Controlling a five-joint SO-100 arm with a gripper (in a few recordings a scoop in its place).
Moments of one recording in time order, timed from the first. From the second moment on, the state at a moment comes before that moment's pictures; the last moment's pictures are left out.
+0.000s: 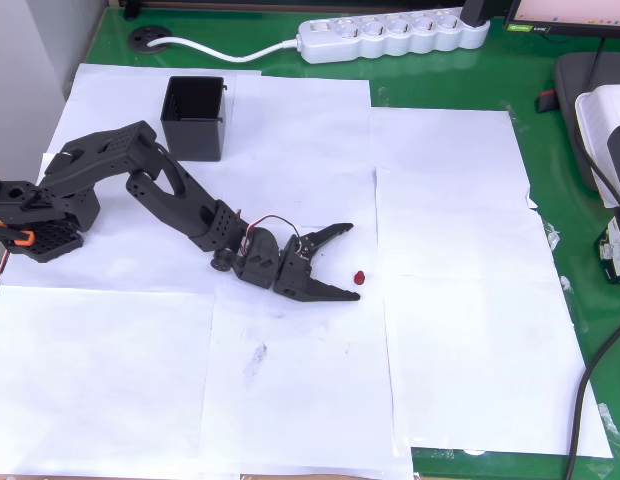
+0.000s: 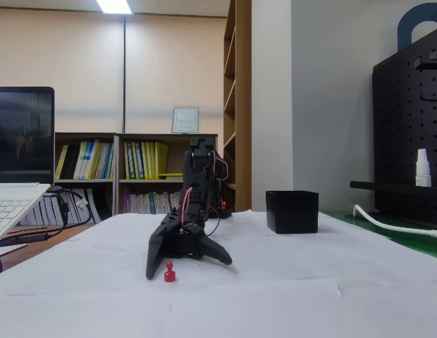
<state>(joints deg) 14.1 142.9 95.4 -37.9 -83.6</state>
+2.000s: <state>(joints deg) -12.6 107.4 130.5 31.3 -70.8</state>
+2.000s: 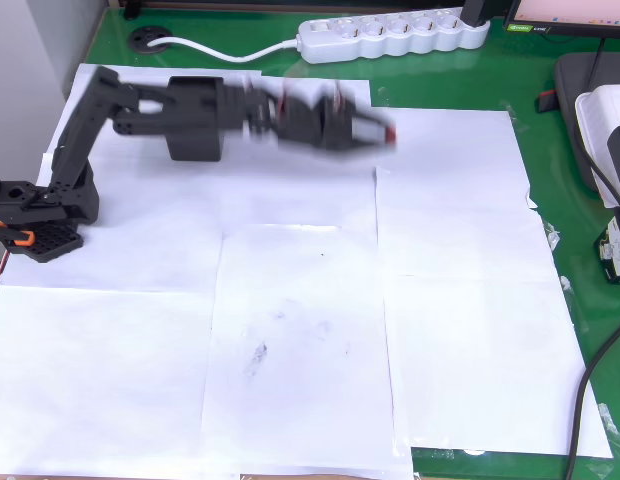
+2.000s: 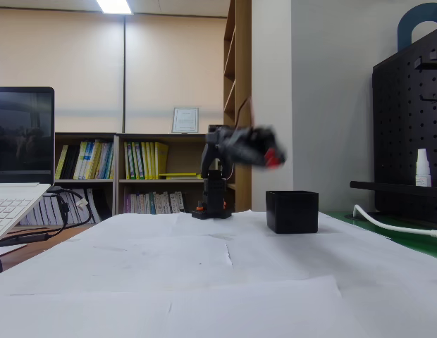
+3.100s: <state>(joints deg) -36.7 71.8 93.9 92.4 -66.1</state>
